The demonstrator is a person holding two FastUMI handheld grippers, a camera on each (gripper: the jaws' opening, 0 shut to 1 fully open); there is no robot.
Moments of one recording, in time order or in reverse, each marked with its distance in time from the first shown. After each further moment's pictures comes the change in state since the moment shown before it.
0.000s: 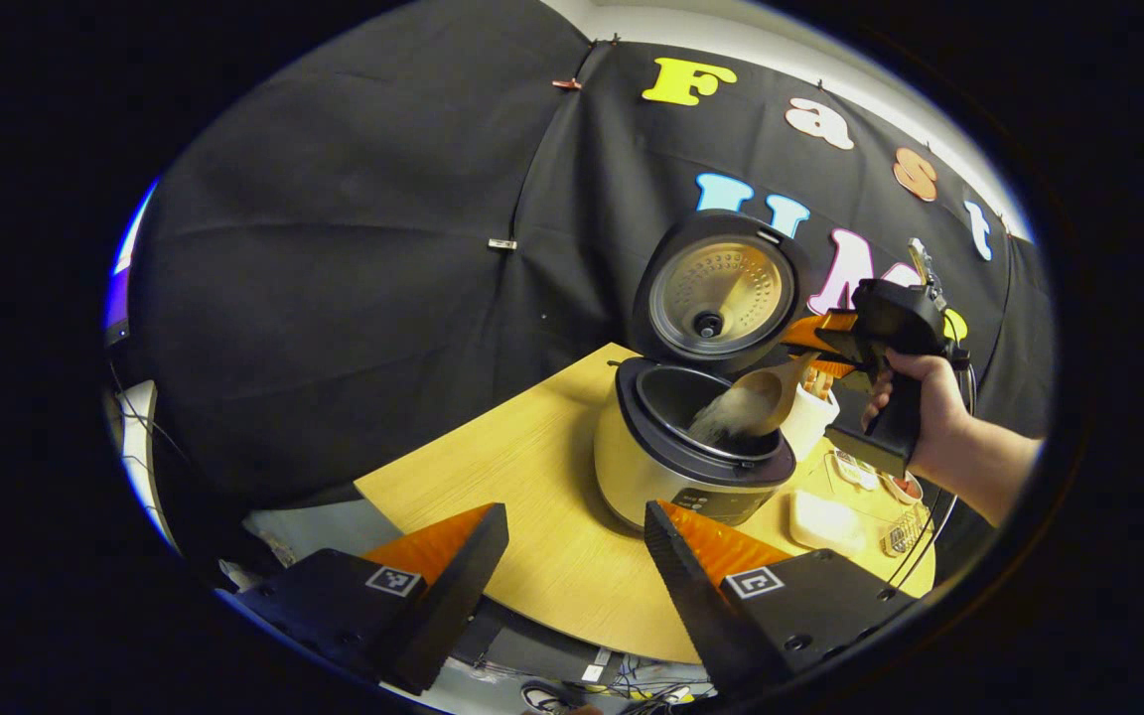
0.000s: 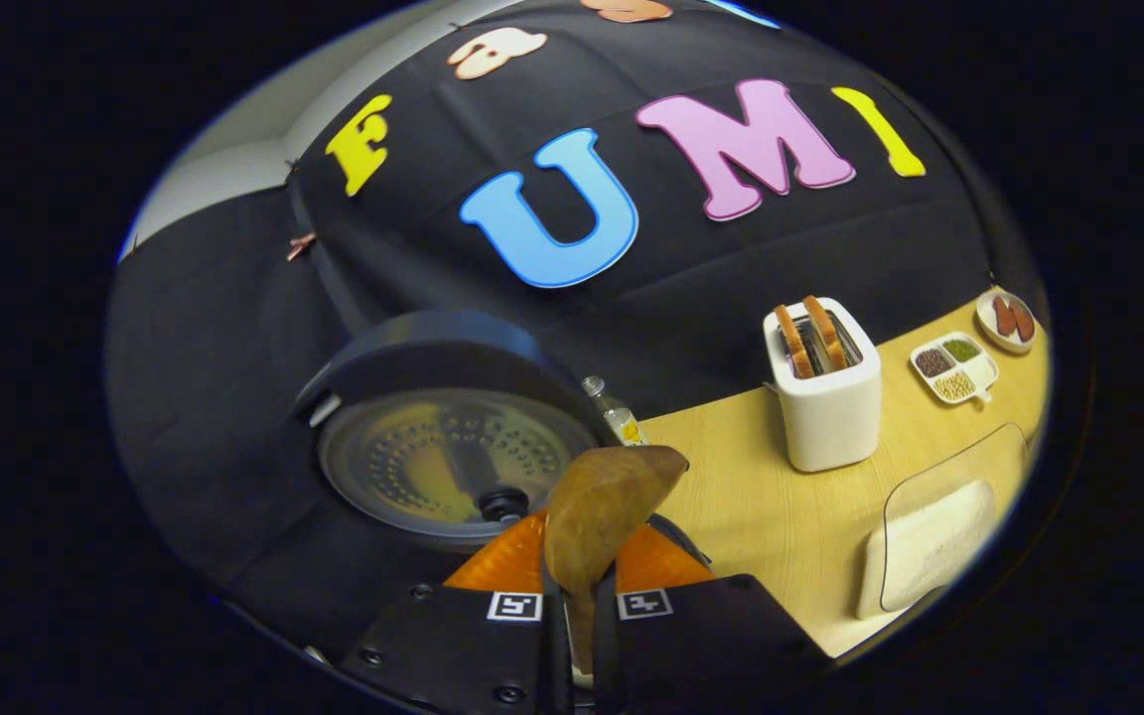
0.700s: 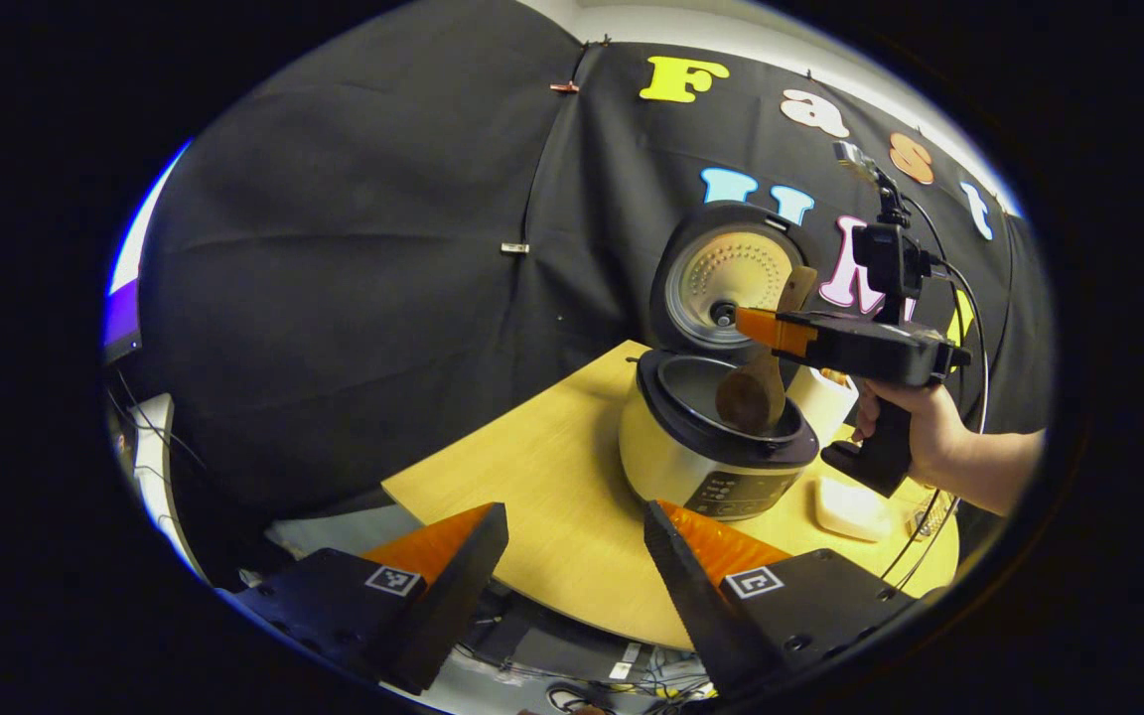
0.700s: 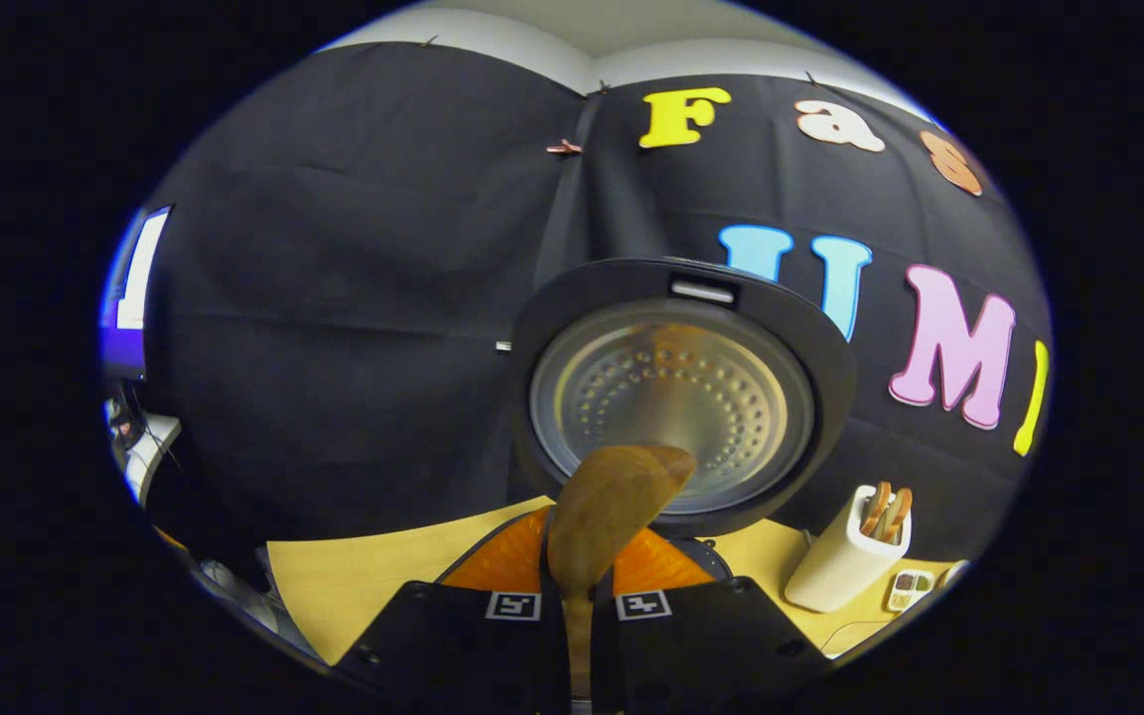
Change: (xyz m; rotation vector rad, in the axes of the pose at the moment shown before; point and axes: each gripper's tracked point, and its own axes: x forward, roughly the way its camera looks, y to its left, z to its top) left arm -0.006 0.017 0.000 0.066 -0.035 0.046; right arm -0.026 0.097 -0.060 -0.695 -0.074 0.273
